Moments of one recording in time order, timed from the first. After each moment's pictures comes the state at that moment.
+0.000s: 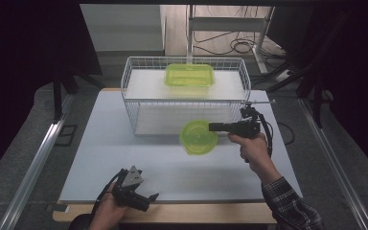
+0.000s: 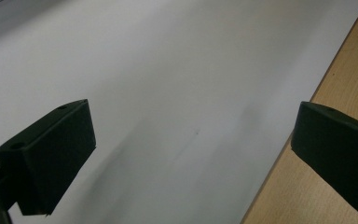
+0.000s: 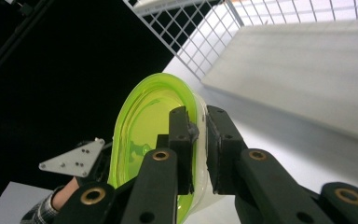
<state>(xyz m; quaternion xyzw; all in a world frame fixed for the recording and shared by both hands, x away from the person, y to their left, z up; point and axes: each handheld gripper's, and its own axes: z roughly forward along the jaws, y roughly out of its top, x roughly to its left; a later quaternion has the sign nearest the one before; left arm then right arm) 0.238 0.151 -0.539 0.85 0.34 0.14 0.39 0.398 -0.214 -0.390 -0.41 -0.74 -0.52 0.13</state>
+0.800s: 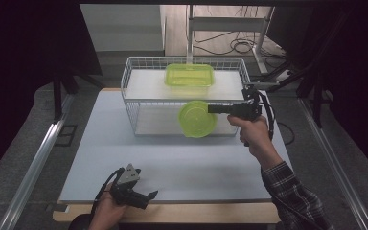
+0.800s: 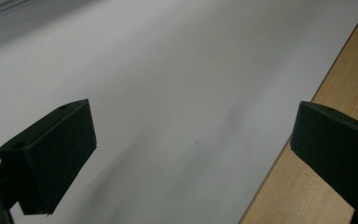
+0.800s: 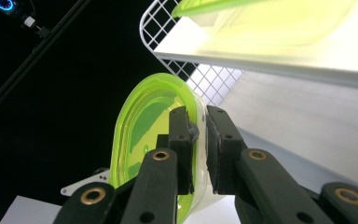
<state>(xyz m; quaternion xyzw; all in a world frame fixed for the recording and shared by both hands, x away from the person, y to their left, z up) 0.239 0.156 -0.534 0.83 0.35 0.13 0.41 0.418 -0.205 -0.343 -0.40 -0.73 -0.54 0.12</state>
